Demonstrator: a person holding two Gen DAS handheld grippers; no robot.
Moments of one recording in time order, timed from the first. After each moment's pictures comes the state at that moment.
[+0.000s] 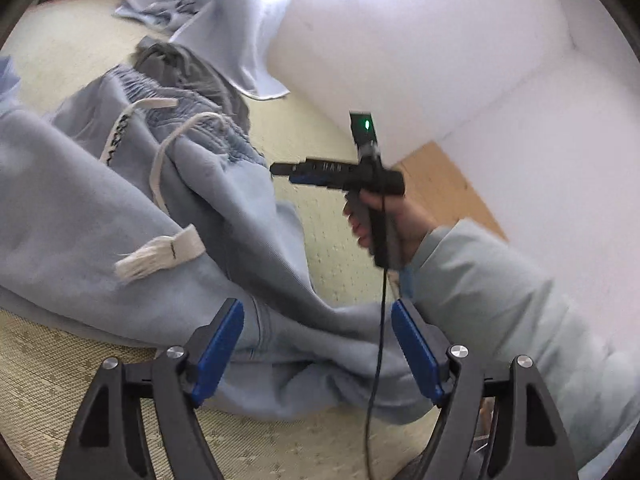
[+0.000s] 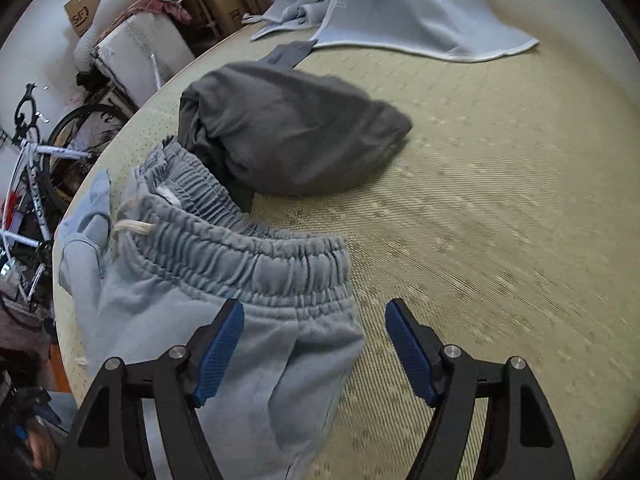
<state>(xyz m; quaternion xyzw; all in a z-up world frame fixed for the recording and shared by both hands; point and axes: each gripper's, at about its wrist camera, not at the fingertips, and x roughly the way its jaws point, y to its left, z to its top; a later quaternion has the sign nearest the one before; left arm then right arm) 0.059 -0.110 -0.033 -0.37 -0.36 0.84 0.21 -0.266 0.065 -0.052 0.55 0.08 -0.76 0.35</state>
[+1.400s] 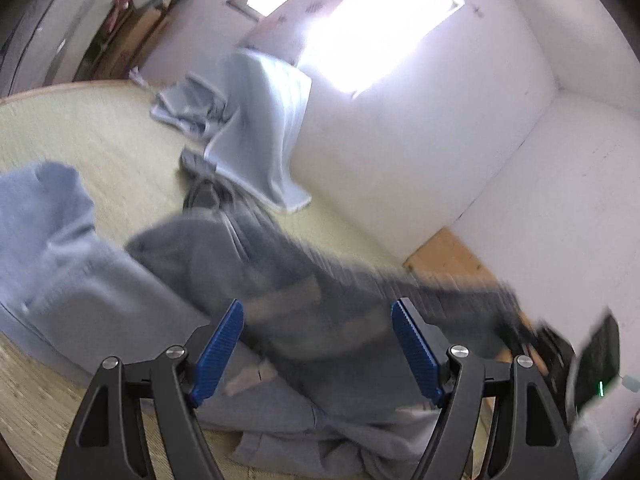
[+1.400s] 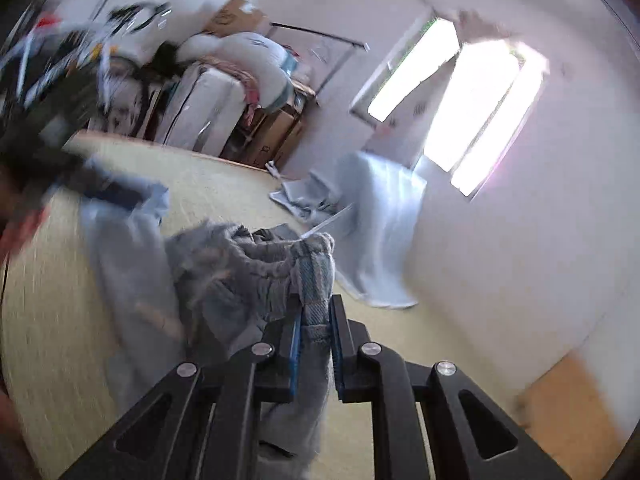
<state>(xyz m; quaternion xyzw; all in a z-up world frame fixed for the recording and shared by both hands) 0.105 -0.207 0.040 -0.21 -0.34 0.91 0.12 0.122 0.062 0.145 0.09 0.37 -0.89 0.25</state>
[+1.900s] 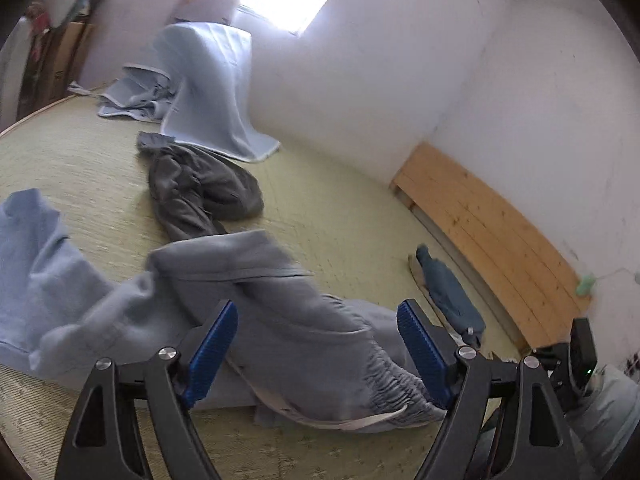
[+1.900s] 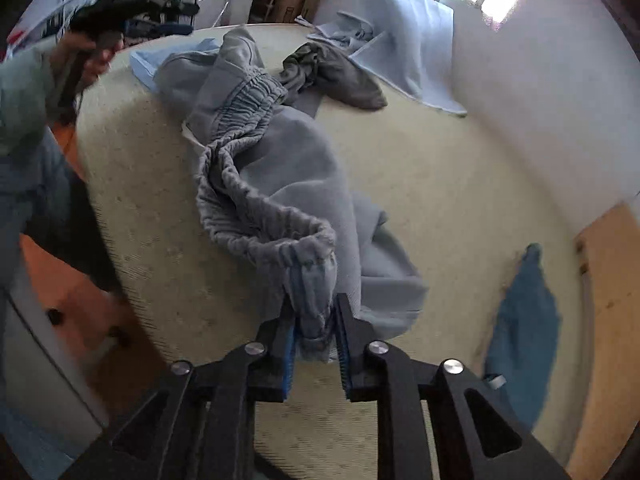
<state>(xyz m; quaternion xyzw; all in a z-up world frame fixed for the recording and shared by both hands) 0.105 -0.157 0.032 -0.30 -0.21 0.91 0.20 0.215 0.208 0.058 0.41 0.30 -0.82 0.26</state>
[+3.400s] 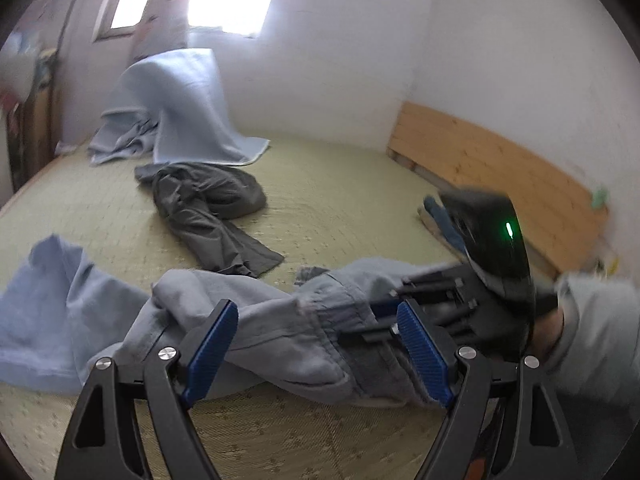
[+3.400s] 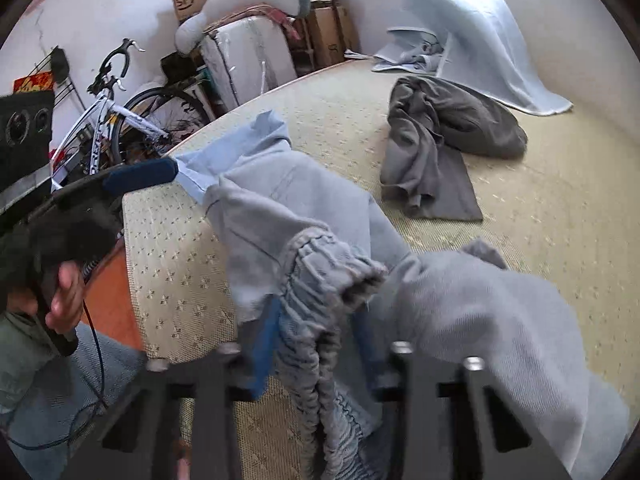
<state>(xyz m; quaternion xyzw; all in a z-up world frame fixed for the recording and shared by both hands) 0.151 -0.143 0.022 -0.30 -0.05 0.93 0.21 0.071 -0.002 0.005 0.42 0.09 -0.80 0.42</state>
